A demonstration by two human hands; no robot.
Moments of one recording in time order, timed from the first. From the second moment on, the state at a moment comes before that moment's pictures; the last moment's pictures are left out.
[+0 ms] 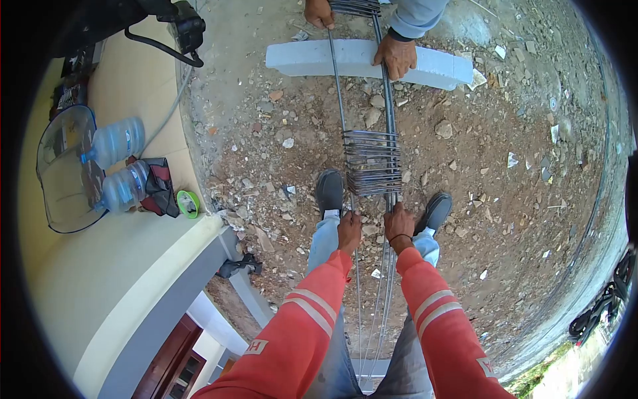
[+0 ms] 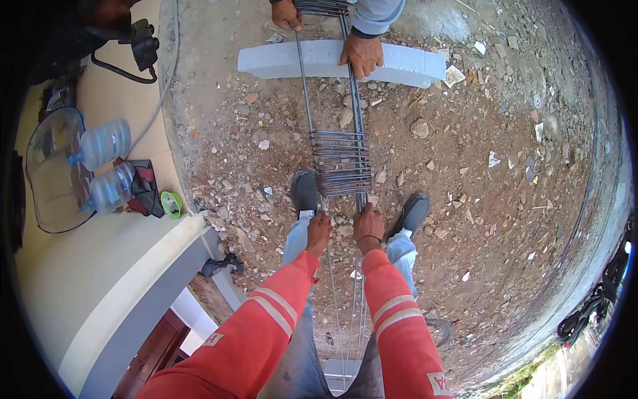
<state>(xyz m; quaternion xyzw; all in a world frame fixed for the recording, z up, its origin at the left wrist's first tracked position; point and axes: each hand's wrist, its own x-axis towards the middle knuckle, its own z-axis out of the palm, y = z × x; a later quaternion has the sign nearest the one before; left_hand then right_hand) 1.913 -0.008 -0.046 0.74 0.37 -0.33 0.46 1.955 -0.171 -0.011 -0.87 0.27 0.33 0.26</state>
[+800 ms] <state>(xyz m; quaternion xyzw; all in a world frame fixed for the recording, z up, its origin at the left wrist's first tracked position) 2.060 -0.022 0.028 0.90 0.15 -0.02 0.41 1.933 -0.196 -0.041 -0.80 0.22 0.36 0.43</state>
